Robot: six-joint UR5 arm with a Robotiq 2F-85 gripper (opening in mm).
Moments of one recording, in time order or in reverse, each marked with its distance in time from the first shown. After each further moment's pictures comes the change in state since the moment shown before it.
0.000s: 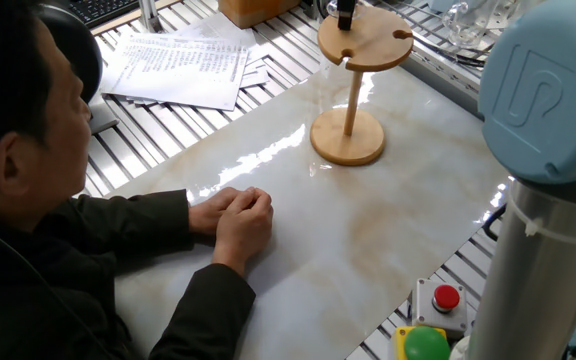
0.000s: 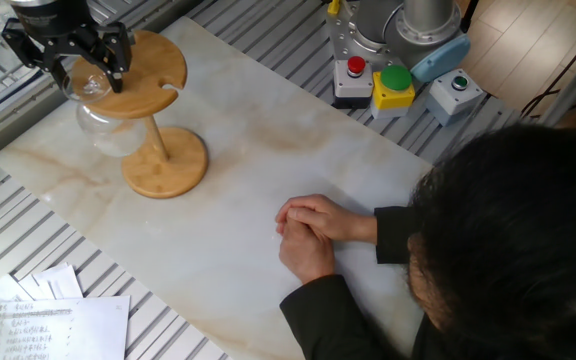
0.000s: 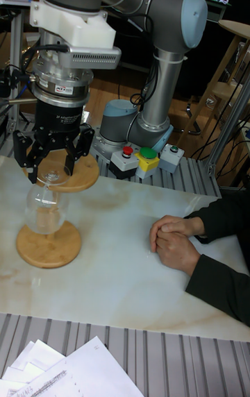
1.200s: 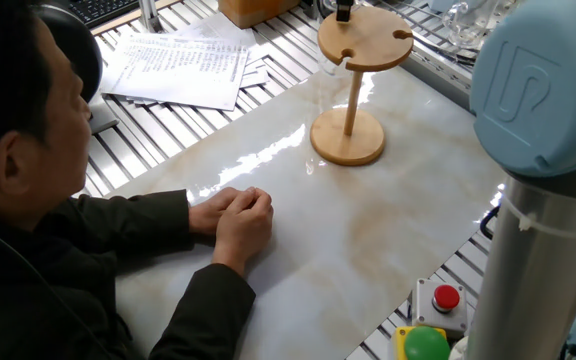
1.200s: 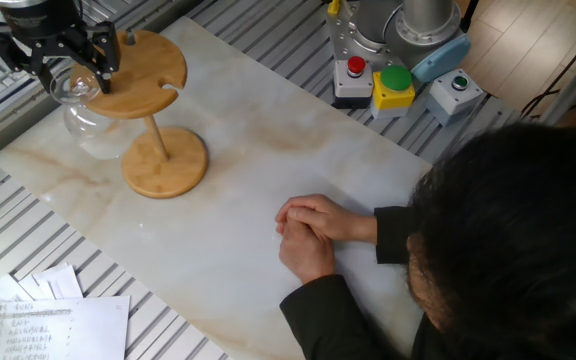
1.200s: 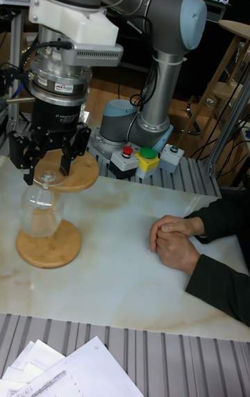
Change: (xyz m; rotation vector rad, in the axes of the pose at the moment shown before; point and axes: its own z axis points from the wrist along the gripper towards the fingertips) arm -0.007 -0.010 -0.007 0.019 0.001 -0.067
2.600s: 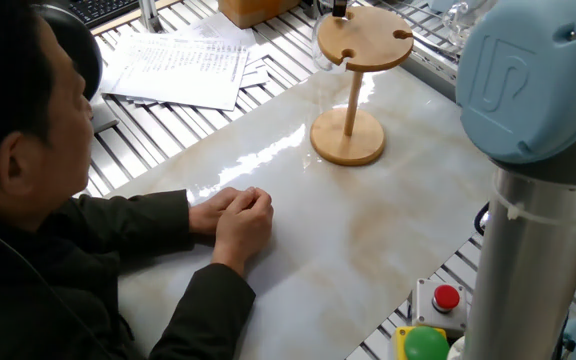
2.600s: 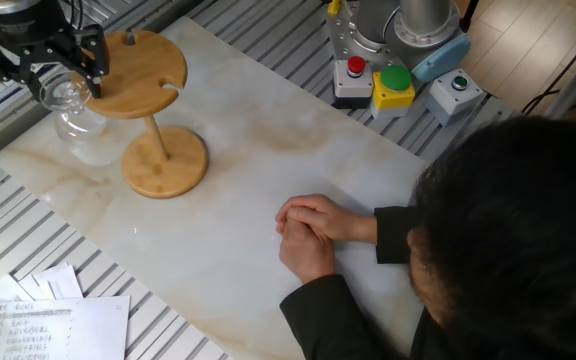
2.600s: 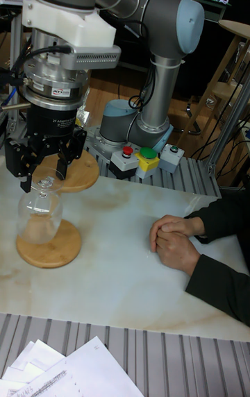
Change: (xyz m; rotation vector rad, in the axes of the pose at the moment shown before) arm -0.011 -0.012 0.002 -0.008 -0.013 -0.091
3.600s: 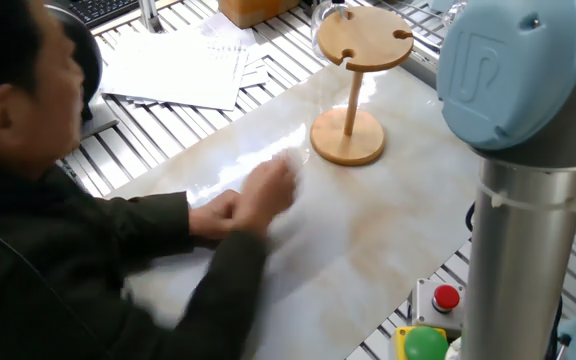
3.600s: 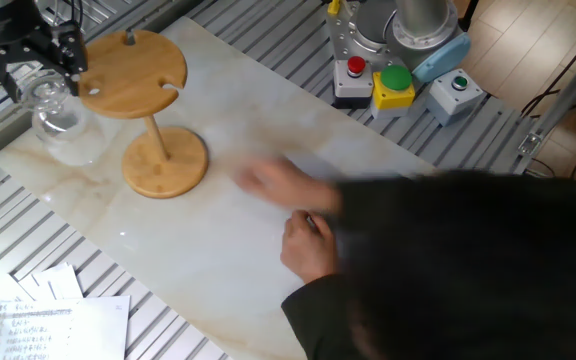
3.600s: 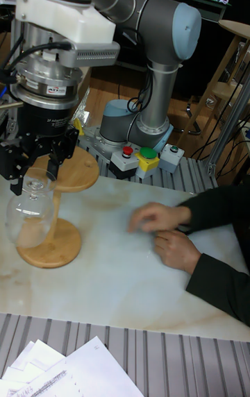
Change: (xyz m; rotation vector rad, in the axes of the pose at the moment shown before) arm -0.008 -0.019 -0.009 0.017 0.016 -0.079
